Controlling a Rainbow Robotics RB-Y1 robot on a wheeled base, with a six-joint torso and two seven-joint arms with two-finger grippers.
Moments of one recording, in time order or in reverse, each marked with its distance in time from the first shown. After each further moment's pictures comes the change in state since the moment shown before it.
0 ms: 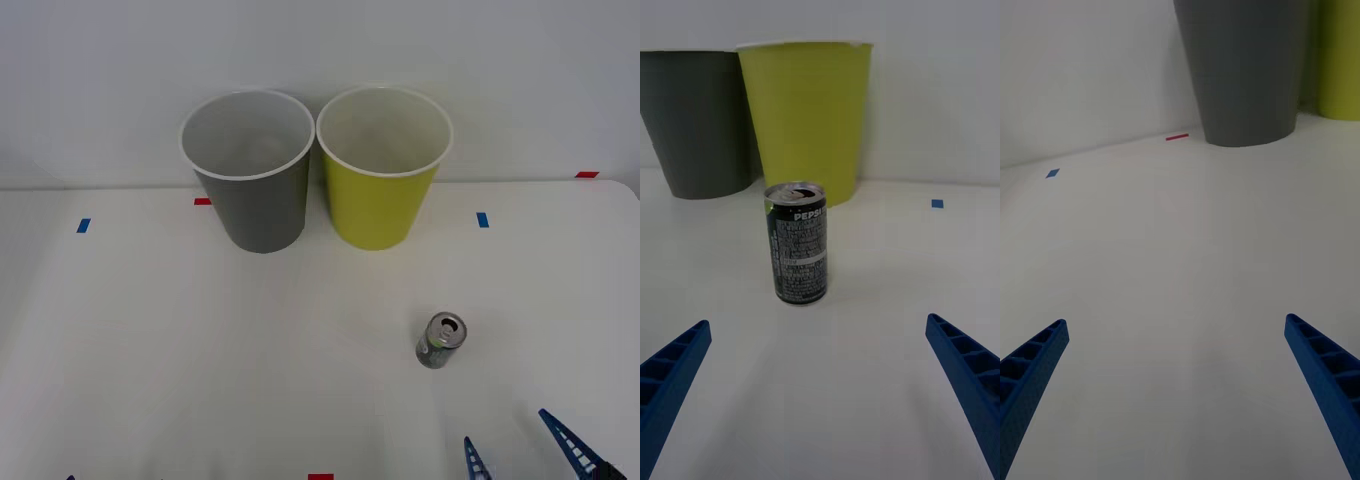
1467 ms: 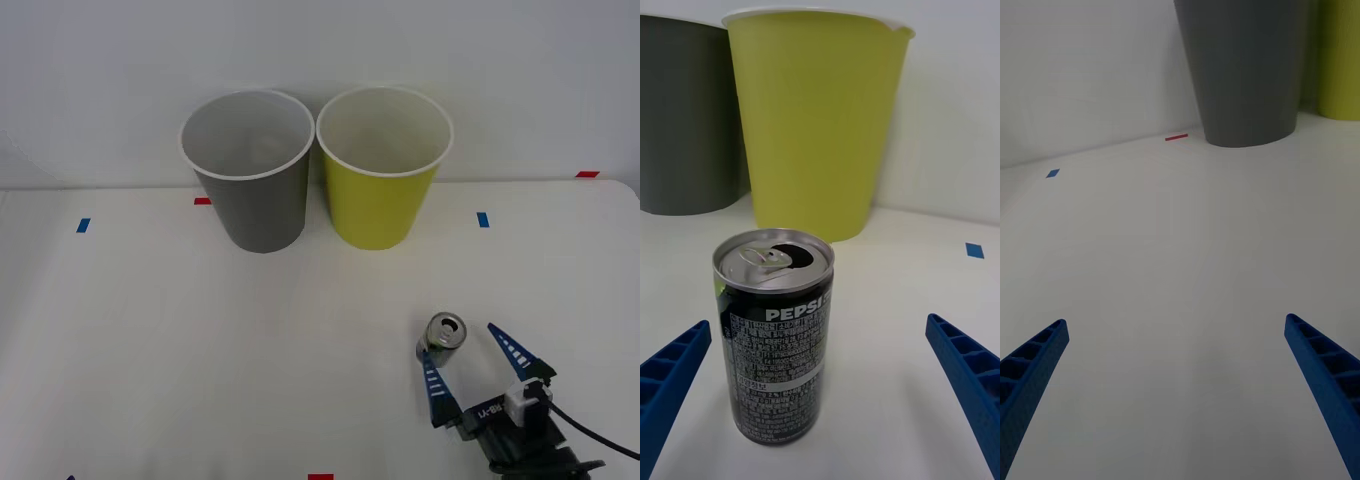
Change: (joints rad) right arm -0.324 0.095 -0.001 0.064 -0.021 0.251 0.070; left arm 0.000 0.000 0.000 0.000 0.000 0.000 0.000
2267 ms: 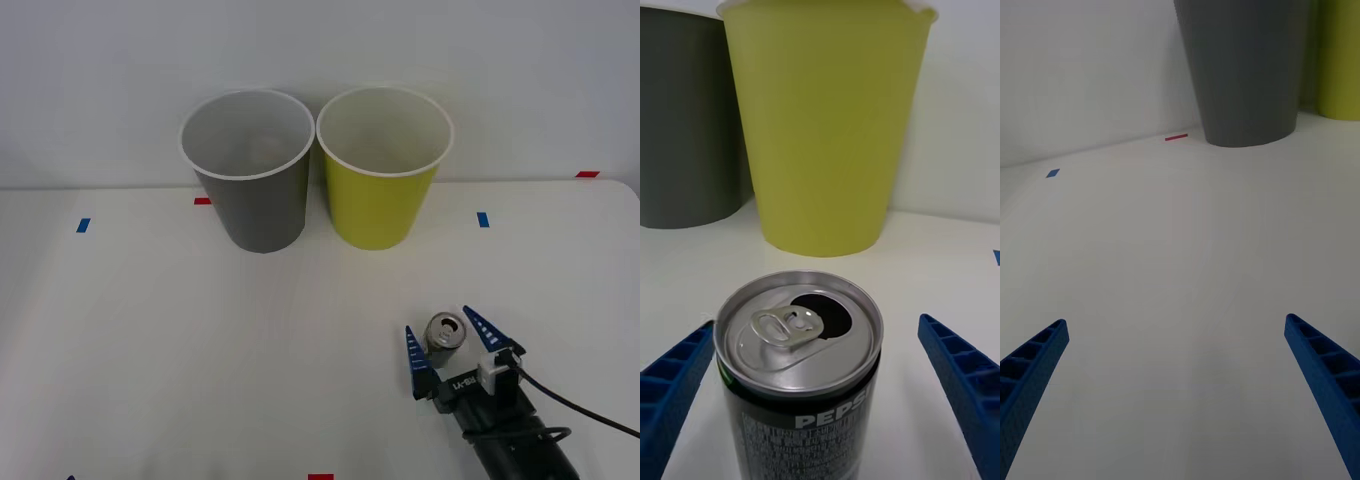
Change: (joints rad) right arm -0.076 0.063 0.006 0.000 -0.009 0.103 0.012; left arm 0.000 0.000 0.000 0.000 0.000 0.000 0.000
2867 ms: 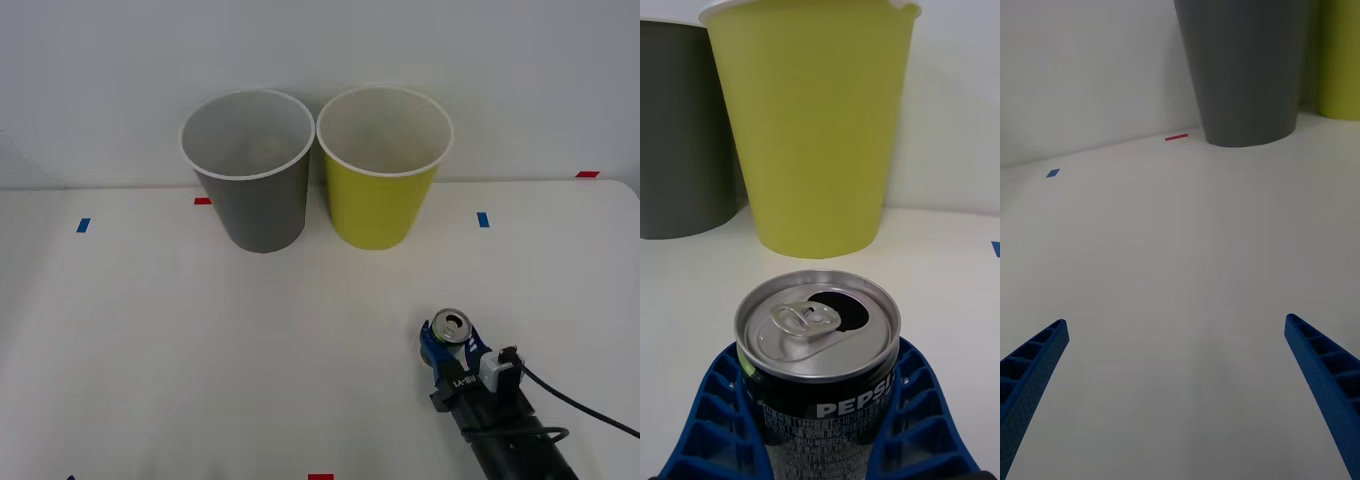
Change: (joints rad) right arm 0.002 0.015 0.002 -0.001 -0.037 0.002 -0.014; left arm 0.000 0.000 0.000 0.000 0.000 0.000 0.000
